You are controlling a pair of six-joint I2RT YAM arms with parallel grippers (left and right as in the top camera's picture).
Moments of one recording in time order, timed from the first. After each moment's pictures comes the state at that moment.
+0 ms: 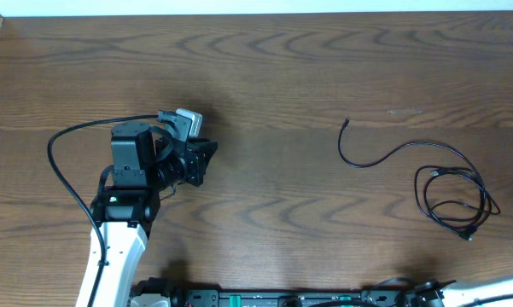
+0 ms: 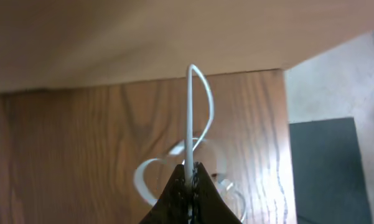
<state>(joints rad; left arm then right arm) -0.02 1.06 0.73 -0.39 0.57 0.07 -1.20 2.05 2.20 -1.27 0.20 0.42</state>
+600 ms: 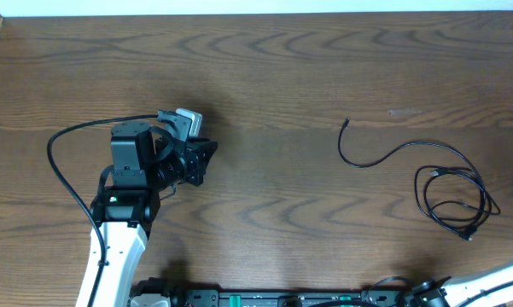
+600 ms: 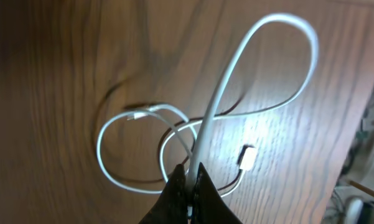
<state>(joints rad) -0.02 1.06 0.73 -0.39 0.57 0.06 -1.07 2.23 2.10 -1.30 0.18 0.36</state>
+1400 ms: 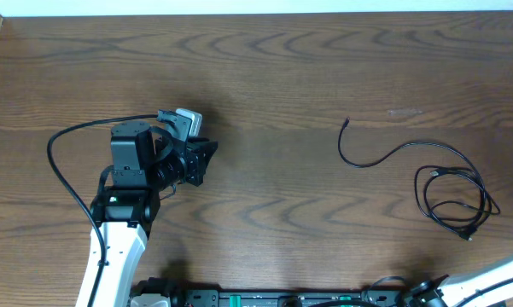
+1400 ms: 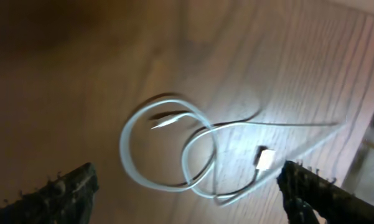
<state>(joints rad) -0.02 1.06 0.73 -0.39 0.57 0.06 -0.98 2.15 2.06 -1.27 0.19 0.36</state>
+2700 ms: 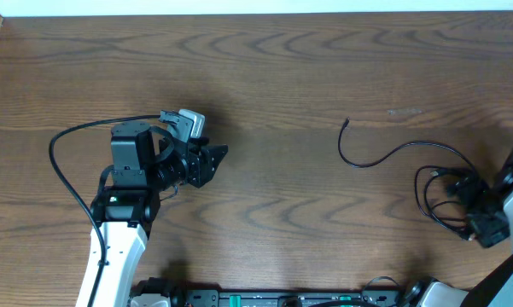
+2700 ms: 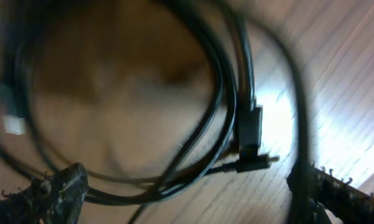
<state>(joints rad) -0.02 1.06 0.73 -0.39 0.64 0.06 -0.58 1.43 0.79 -0.84 0.03 0.56</state>
